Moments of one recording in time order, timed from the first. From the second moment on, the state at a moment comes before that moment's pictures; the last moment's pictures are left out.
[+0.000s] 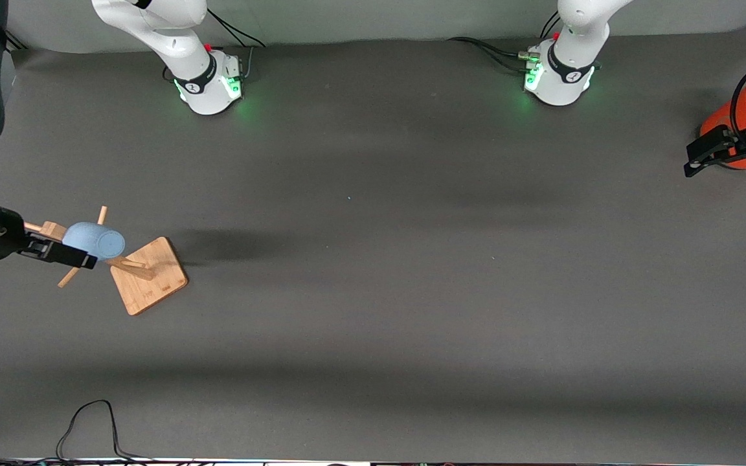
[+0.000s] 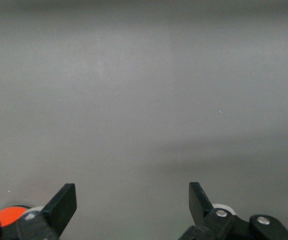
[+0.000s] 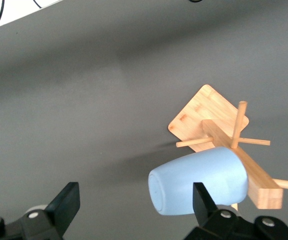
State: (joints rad) left arm 0.60 -0.09 -0.56 -1.65 -0.05 1.60 0.14; right arm -0.07 0.32 0.04 -1.28 0.09 1.55 0.31
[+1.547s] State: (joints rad) left arm 0.50 0.00 -0.57 -1.64 0.05 1.65 0.13; right arm -0.18 0.39 -0.03 -1.38 0.46 1.41 1.15
